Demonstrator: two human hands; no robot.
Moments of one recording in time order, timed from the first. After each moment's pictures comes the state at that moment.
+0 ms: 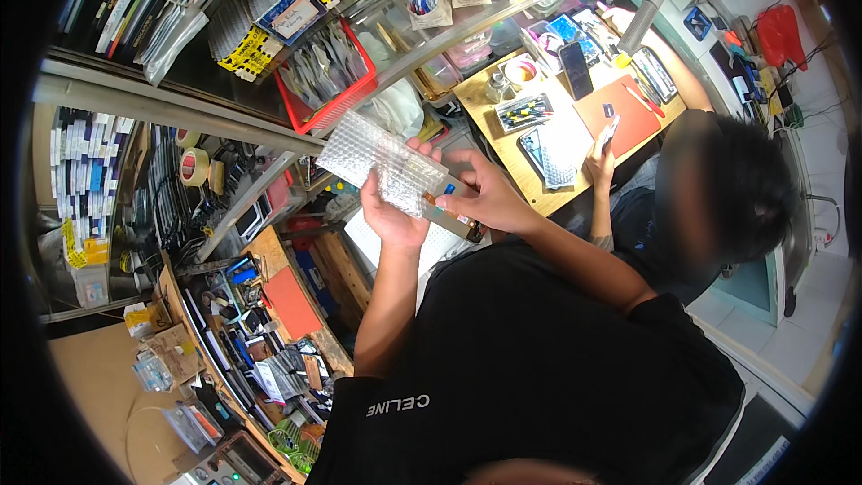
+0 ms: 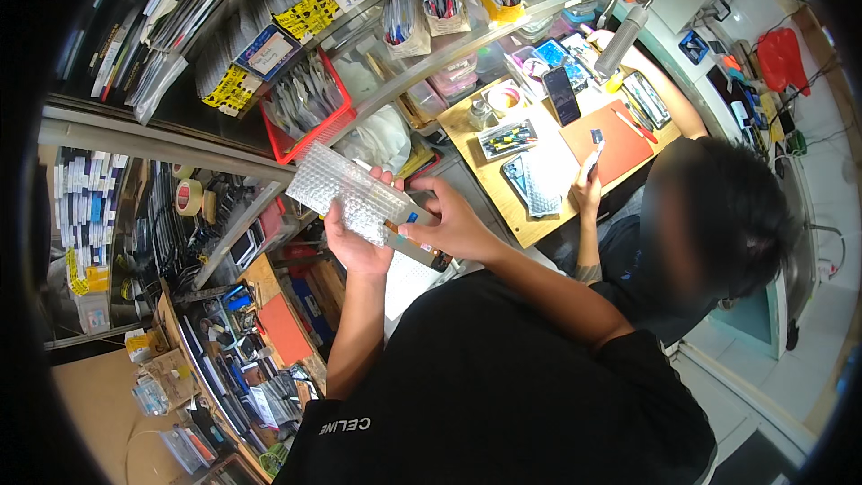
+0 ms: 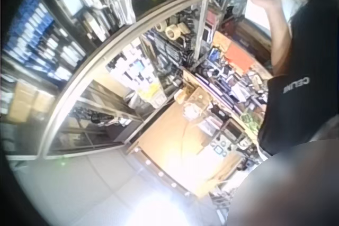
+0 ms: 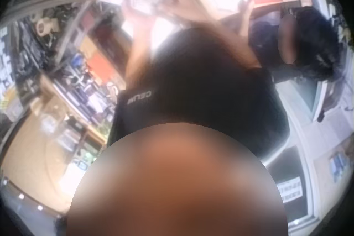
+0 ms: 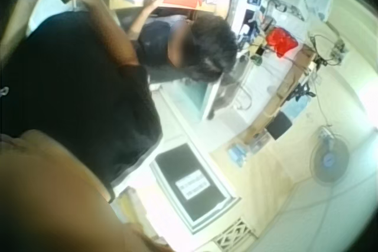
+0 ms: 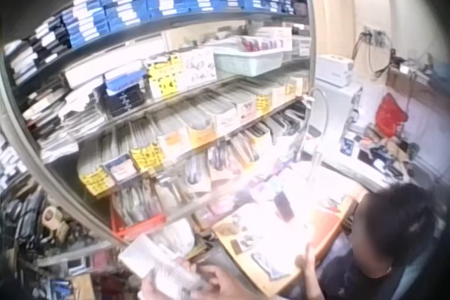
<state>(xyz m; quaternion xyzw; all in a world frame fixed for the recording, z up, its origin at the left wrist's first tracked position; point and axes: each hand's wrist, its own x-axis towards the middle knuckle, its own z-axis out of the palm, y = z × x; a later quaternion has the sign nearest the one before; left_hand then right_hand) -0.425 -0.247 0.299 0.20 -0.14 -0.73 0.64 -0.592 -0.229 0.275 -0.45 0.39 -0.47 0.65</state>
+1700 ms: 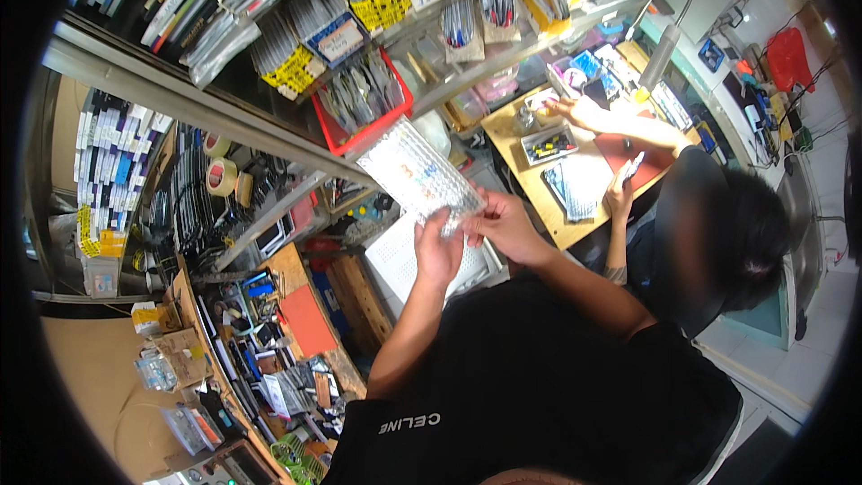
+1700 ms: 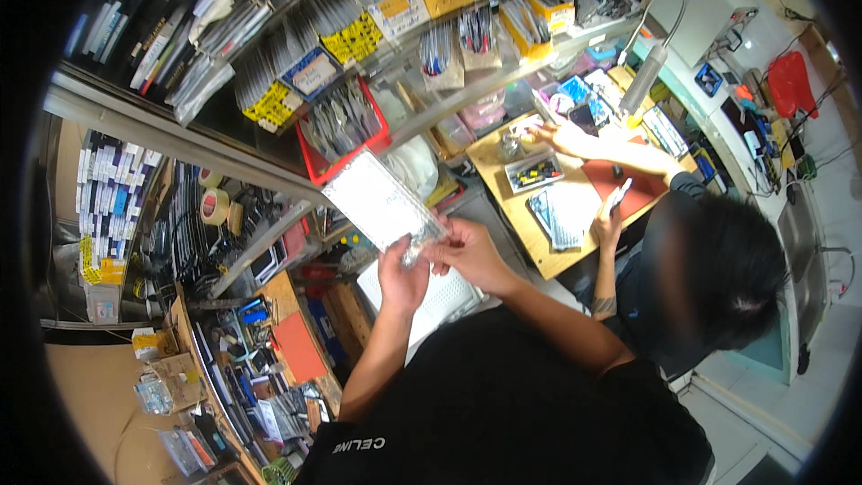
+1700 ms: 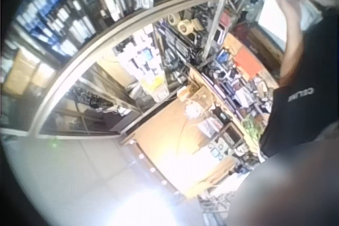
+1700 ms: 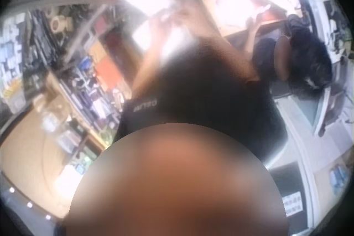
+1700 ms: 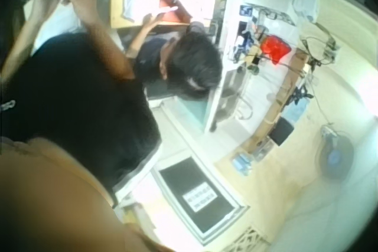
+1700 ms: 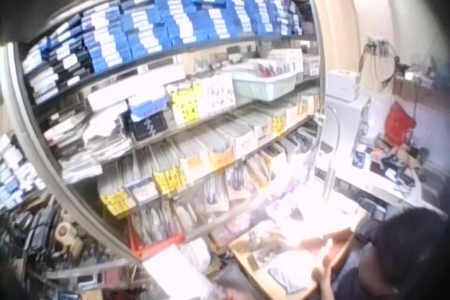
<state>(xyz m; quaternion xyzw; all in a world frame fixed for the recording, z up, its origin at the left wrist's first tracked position) -0.414 -0.229 0.308 0.34 -0.28 -0.72 0.54 -0.570 -0.229 0.277 -0.38 0.35 -0.48 0.71</state>
